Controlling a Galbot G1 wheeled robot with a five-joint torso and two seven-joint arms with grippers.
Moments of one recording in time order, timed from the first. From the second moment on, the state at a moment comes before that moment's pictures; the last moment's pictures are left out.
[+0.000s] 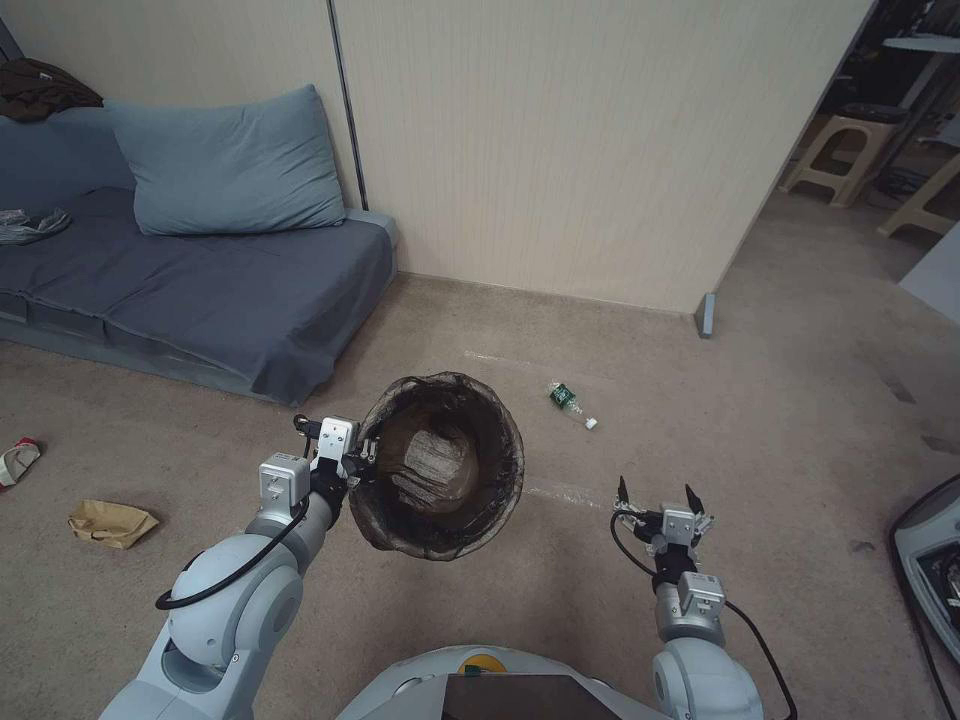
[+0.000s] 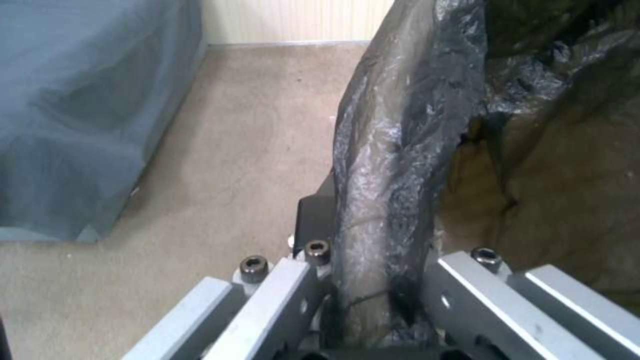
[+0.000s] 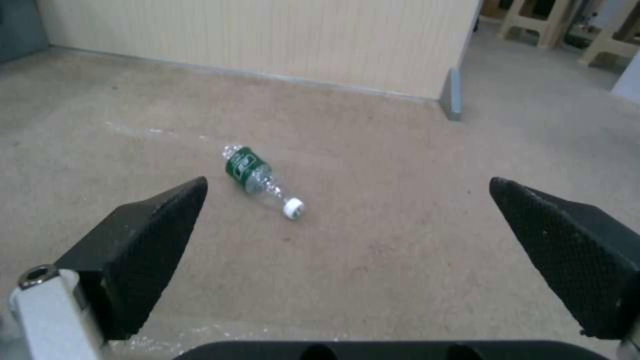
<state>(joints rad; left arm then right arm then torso) 1.51 -1.23 -0.48 -2.42 -0.35 0.74 -0.09 -1.71 1.55 0.66 1.97 -0.01 0.08 0.12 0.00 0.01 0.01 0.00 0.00</state>
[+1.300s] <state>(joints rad) 1.52 -1.23 -0.49 -2.42 -0.32 0.73 -0.07 -1.71 1.54 0.65 1.98 -0.02 0.06 0.14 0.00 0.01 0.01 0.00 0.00</state>
